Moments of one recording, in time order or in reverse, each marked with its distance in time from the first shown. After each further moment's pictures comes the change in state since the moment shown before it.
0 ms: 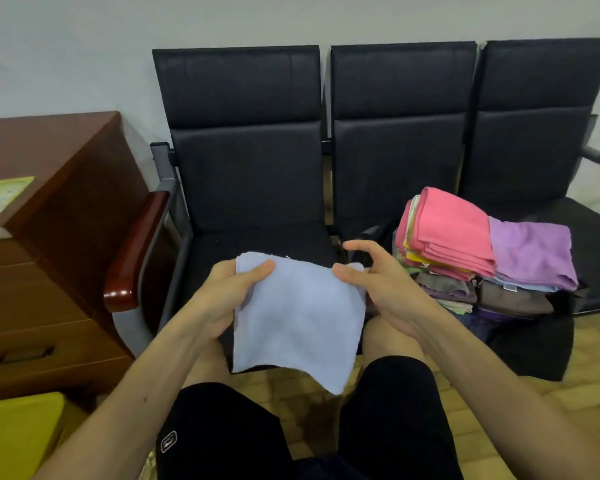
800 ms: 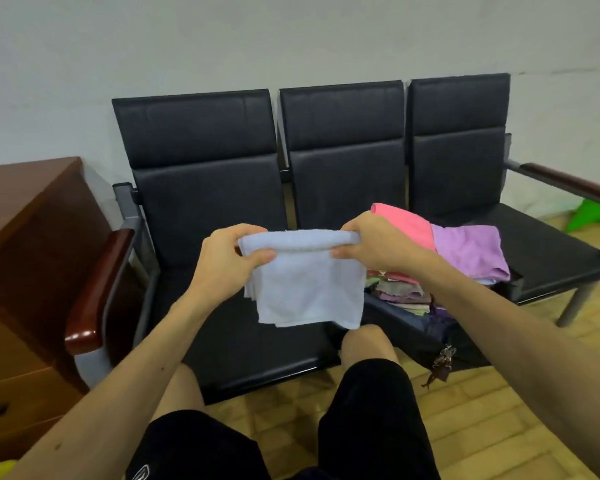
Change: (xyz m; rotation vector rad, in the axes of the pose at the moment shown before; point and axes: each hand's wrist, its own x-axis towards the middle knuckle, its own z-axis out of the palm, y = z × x) left_hand 0.007 0.043 0.044 0.564 0.073 0.795; right_hand 0.000 -0.048 -0.073 -0.914 0.140 -0.364
